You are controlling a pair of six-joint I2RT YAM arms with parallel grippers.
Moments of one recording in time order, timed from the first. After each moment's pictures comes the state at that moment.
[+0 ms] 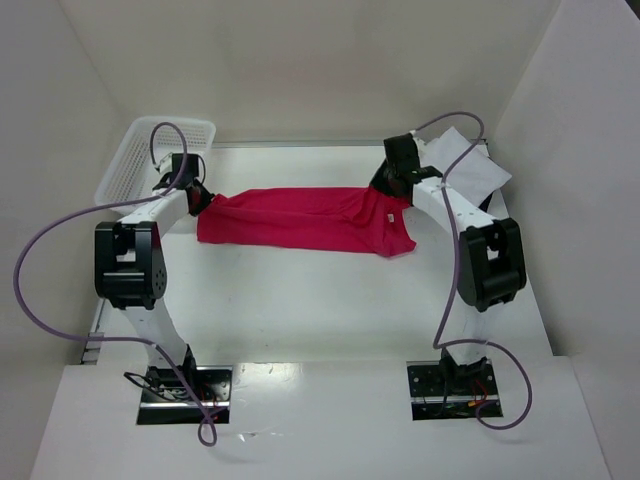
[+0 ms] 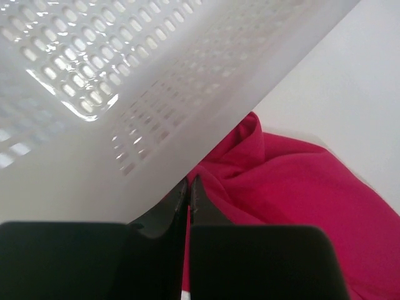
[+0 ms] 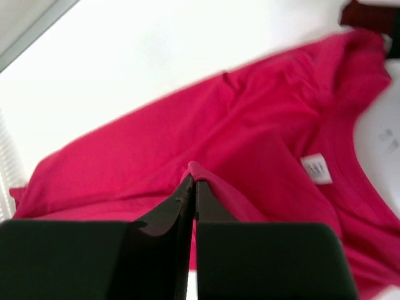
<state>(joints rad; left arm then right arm) 0.05 1.83 1.28 -0.29 -0.23 -0.71 0.29 1.78 1.39 -0.33 0.16 0.76</state>
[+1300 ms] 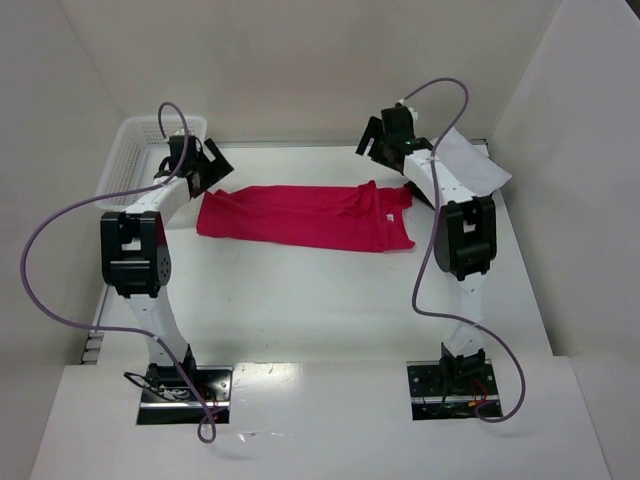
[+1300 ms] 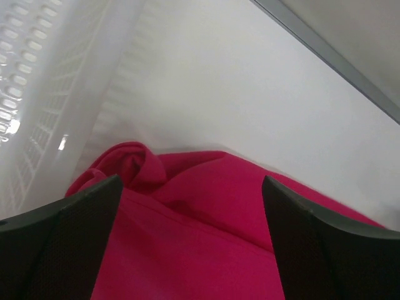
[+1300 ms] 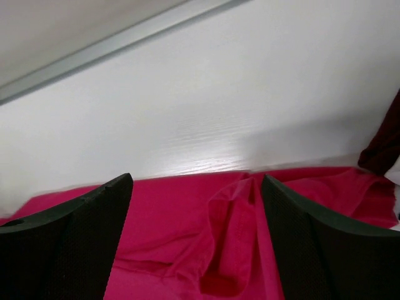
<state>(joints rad) 0.05 1.96 1.46 -0.15 0.00 -0.62 0.25 2.17 1.89 -0.39 0.12 0.57</state>
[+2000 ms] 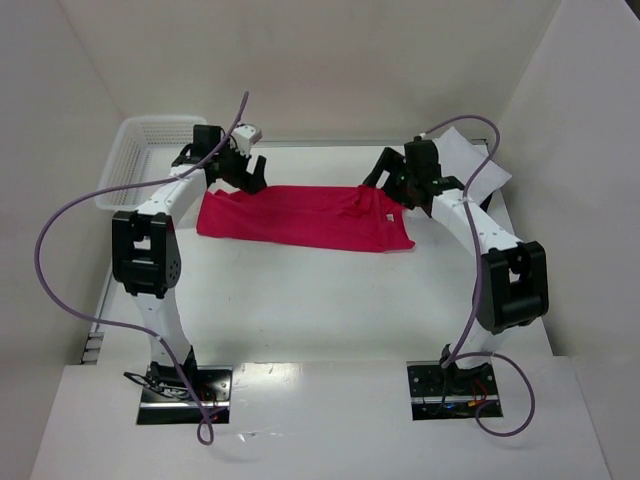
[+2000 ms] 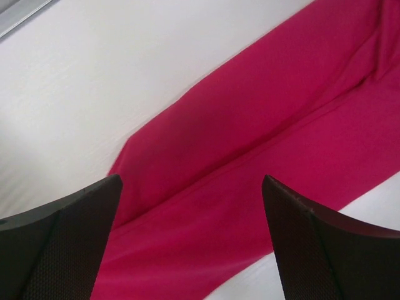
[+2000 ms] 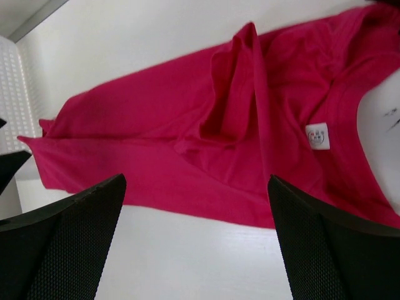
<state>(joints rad) -0.08 1.96 1.60 -0.35 0.46 0.28 0.24 1.66 1.31 -0.31 -0.05 0.67</state>
